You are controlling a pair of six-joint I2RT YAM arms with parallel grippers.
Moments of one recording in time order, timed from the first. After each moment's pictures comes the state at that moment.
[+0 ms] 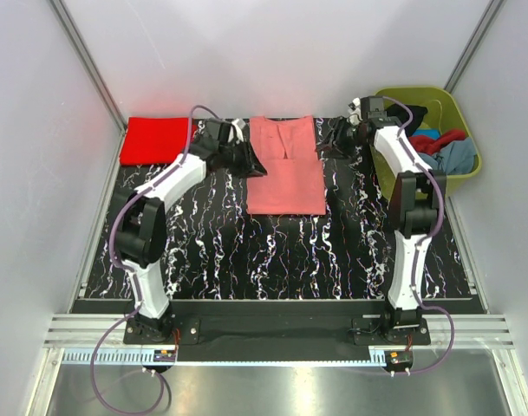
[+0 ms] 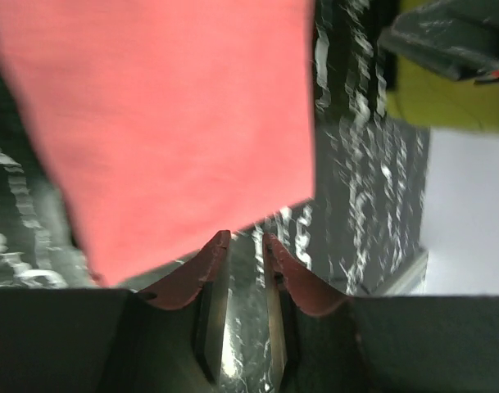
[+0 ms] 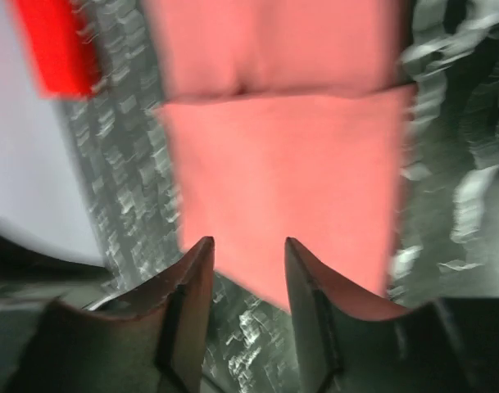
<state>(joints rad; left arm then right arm) -0.35 1.91 1.54 -0.39 0.47 -0.64 0.08 2.26 1.99 -0.67 -0.54 0.53</state>
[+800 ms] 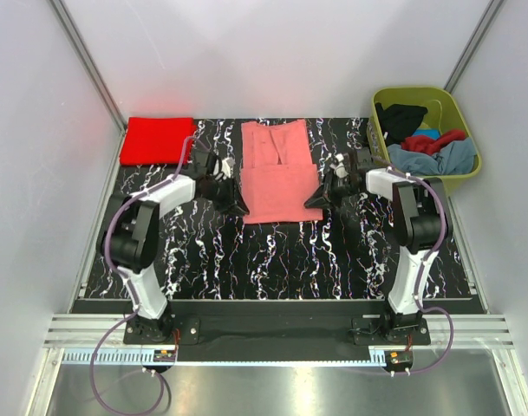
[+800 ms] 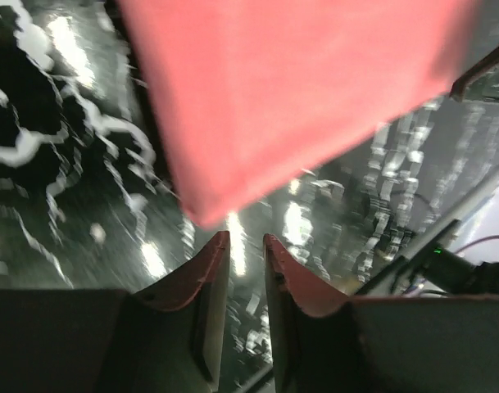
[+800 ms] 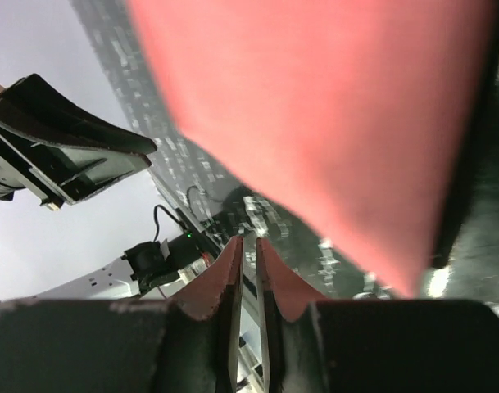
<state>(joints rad) -0.29 1.85 1.17 -0.41 0.58 -0.45 0.15 2.03 1.23 -0.32 -0.88 0.62</state>
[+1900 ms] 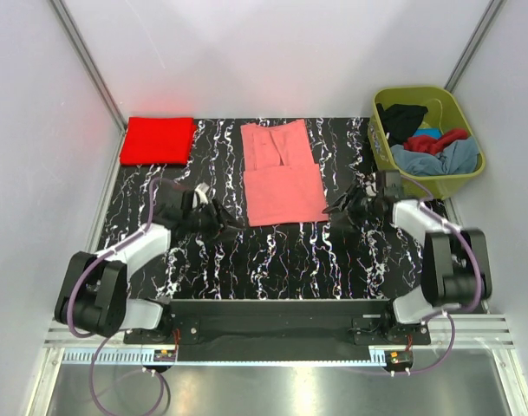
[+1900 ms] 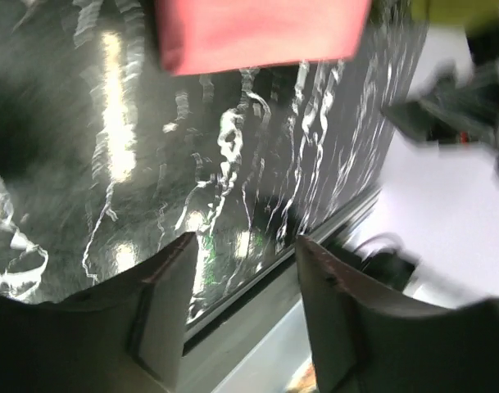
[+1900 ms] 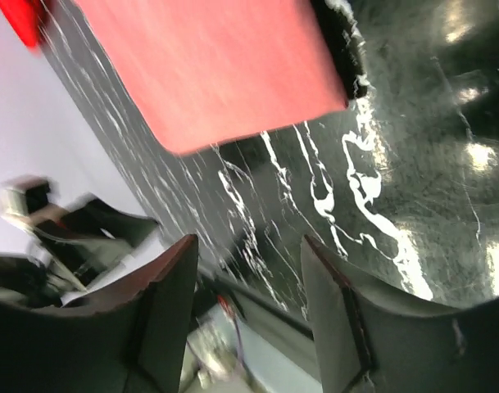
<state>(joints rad) -0.27 1.34 0.66 -0.14 0.64 -0.82 0.06 1.57 0.85 -0.30 -0.66 0.81</state>
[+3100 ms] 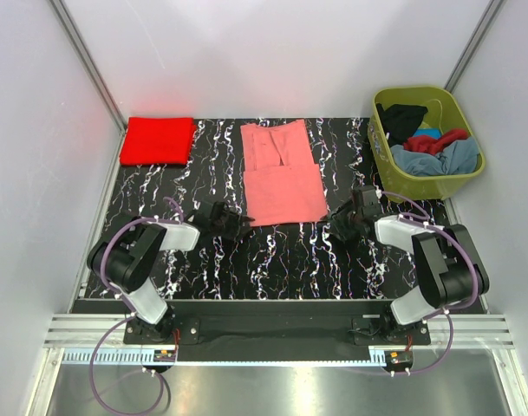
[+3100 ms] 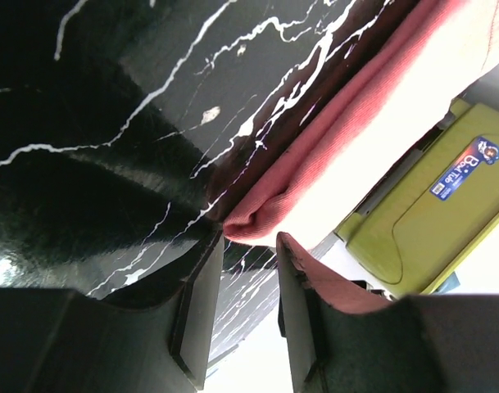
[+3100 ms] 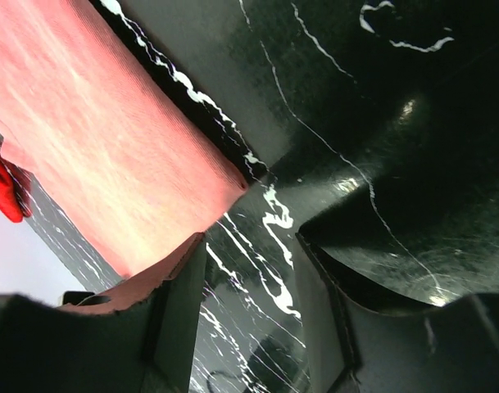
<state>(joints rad) -0.46 1.67 0.61 0.27 0.14 -1.66 0.25 1.53 0.64 -0.01 -0.12 1.22</state>
